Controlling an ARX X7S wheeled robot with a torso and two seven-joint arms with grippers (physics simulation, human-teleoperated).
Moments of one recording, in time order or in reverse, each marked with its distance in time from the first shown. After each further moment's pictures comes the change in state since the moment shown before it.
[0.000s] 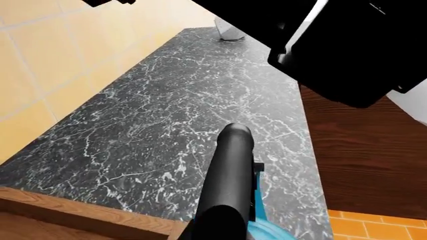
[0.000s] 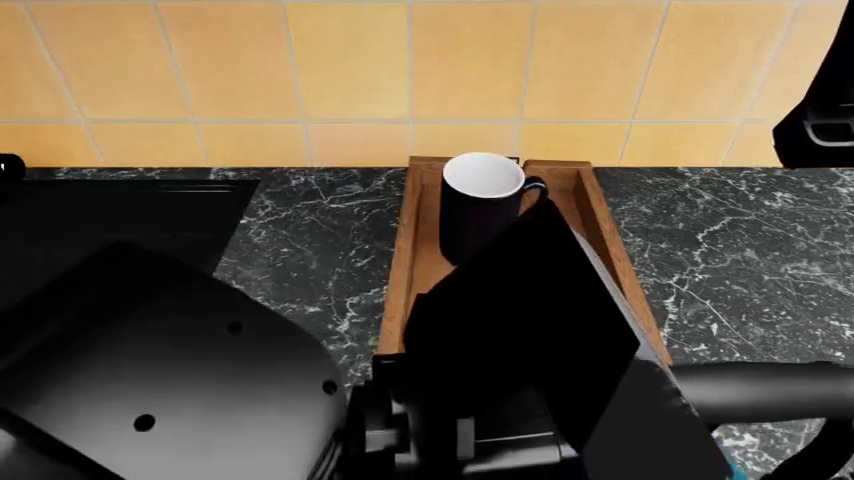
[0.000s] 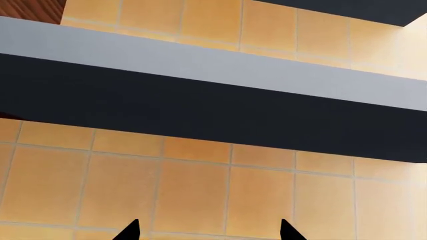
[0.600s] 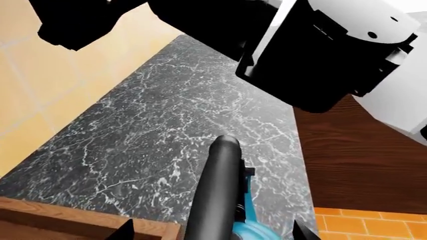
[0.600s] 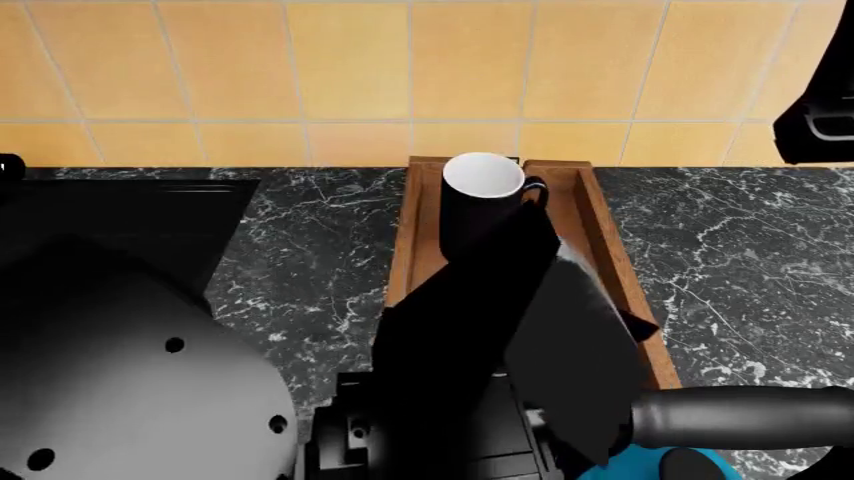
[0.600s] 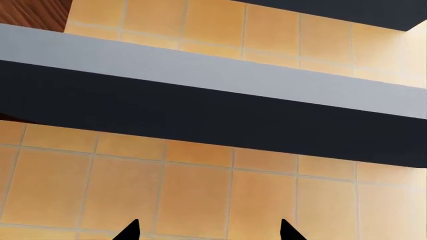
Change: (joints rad) left arm -0.061 -0.025 -0.031 0.051 -0.135 0.015 -0.078; right arm 0.037 -0.012 0.002 -0.004 0.024 0.026 0.006
